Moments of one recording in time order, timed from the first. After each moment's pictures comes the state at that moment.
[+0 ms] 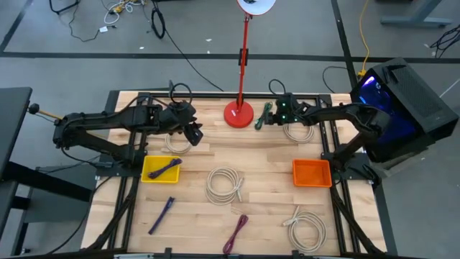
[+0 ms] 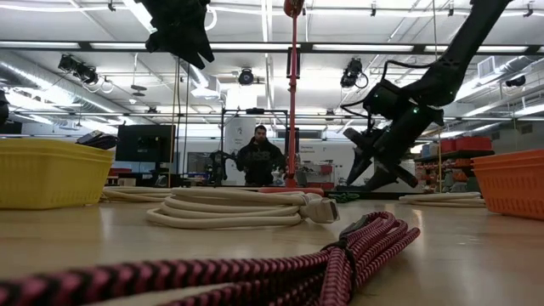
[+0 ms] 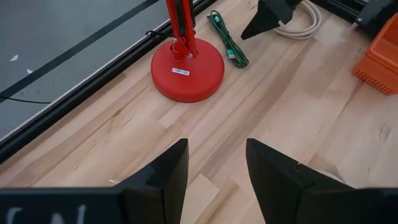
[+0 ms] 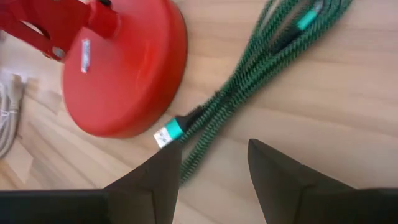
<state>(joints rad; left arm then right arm) 0.11 1.20 1.17 -0.76 -0.40 -0.49 -0.71 1.60 0.63 0.13 -0.19 0.70</state>
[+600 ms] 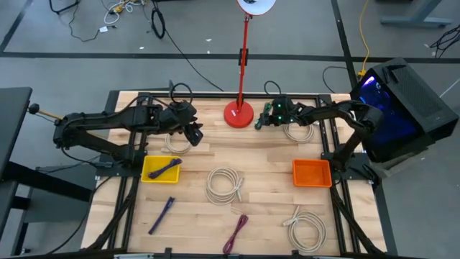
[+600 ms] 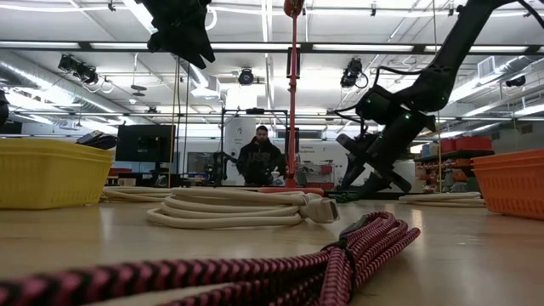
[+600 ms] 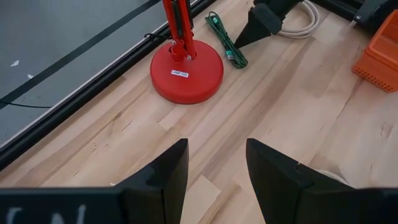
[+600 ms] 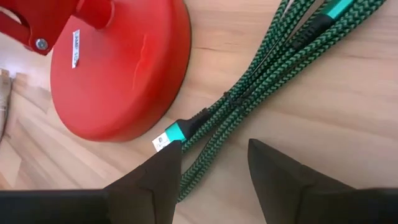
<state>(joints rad) 0.11 1.20 1.17 -0.75 -0.40 -0.45 -0.68 1.68 0.67 0.16 -0.17 0.70</state>
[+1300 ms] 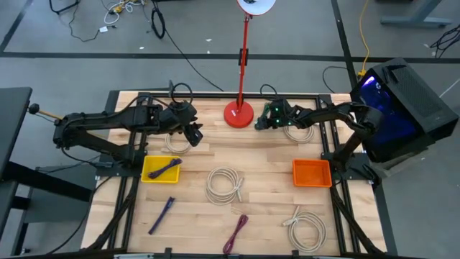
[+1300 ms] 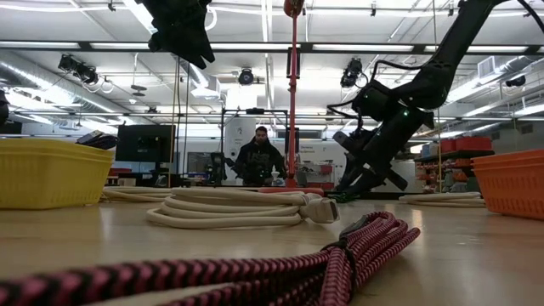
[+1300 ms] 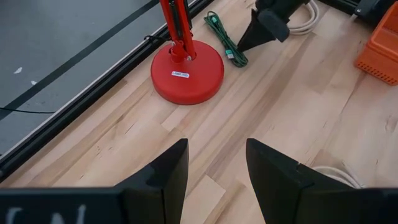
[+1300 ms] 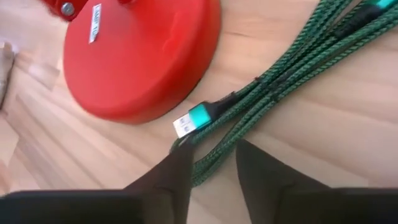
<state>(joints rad) 0.11 1.20 1.17 -0.75 -0.40 -0.42 -0.61 1.67 0.67 0.16 -0.12 0.65</state>
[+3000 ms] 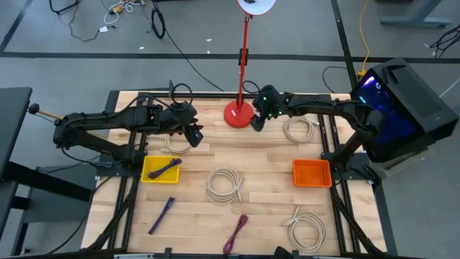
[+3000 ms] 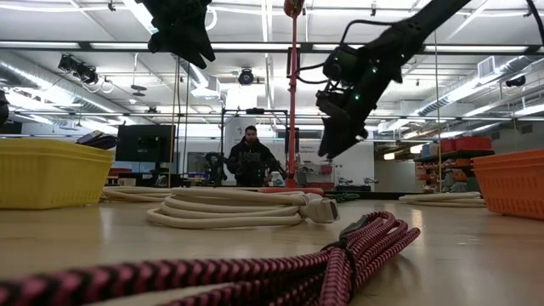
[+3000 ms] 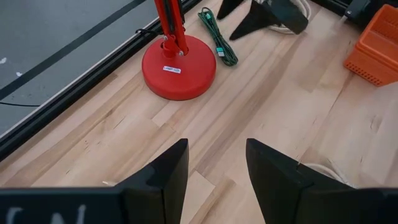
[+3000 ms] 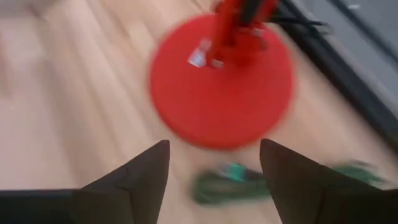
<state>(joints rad) 0.11 1.21 1.17 -0.75 -0.36 -0.46 -0.53 1.66 1.08 -0.37 -0.02 -0.01</state>
